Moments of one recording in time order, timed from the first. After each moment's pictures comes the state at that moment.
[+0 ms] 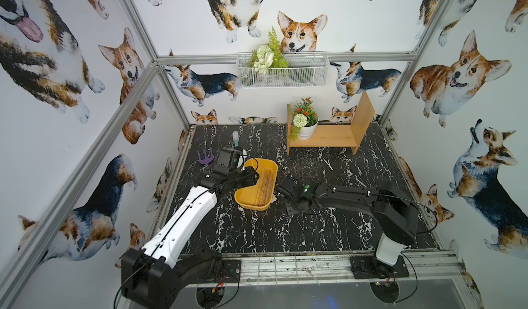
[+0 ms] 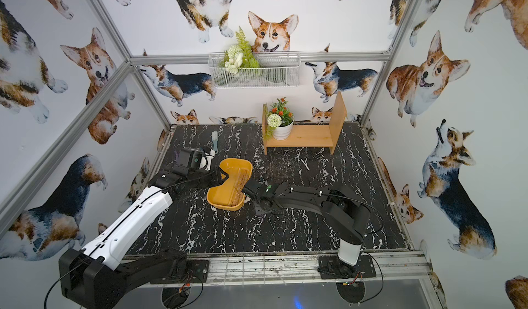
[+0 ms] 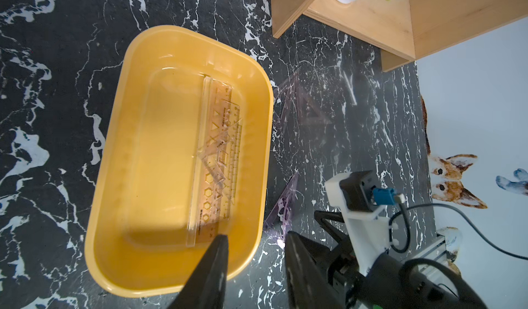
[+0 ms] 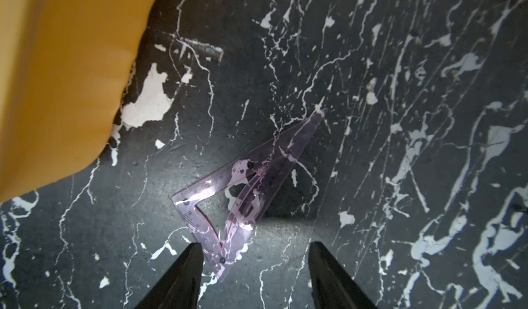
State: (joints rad) left arm -0.33 1.17 1.00 -0.69 0.26 -0.52; right arm 0.98 1.78 1.17 -0.69 0.21 0.75
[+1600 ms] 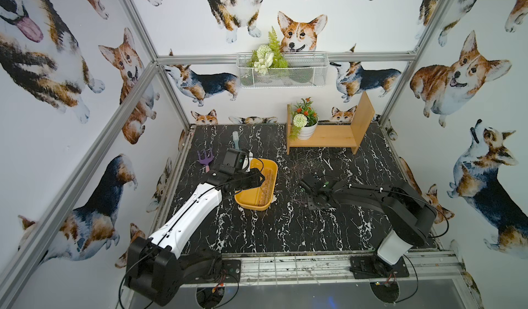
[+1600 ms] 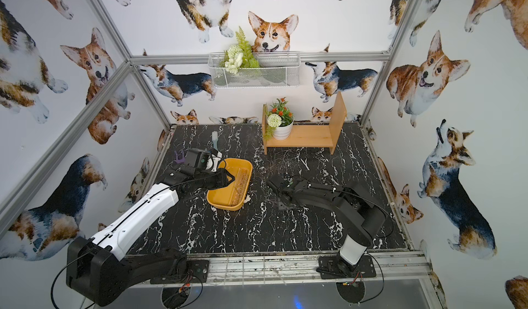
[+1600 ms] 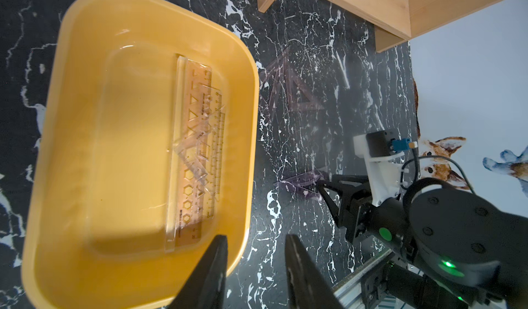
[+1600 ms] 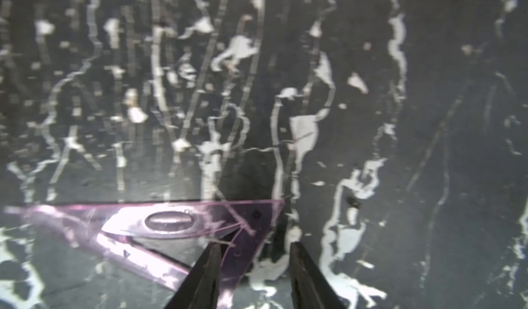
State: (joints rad) left arm -0.38 1.24 0.99 -0.64 0.31 -0.54; right arm 0.74 1.65 0.90 -0.61 0.28 0.70
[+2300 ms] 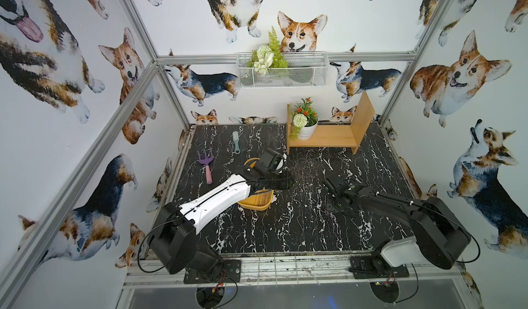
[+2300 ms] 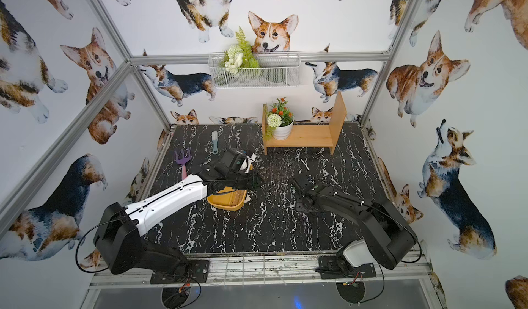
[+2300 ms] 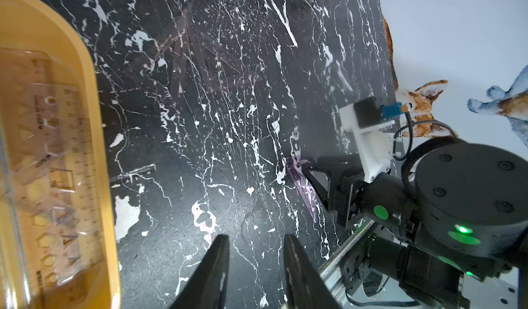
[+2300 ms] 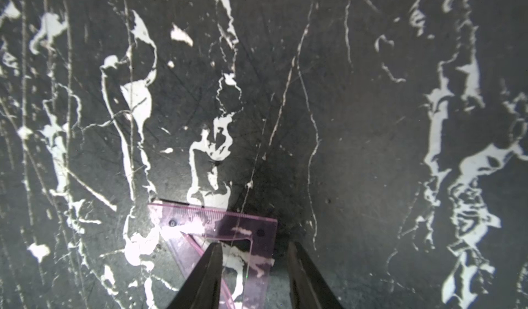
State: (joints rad) left arm -0.68 1.48 1.12 -0.51 0.27 -0.63; right arm 0.57 1.41 0.69 -0.59 0.18 0.68
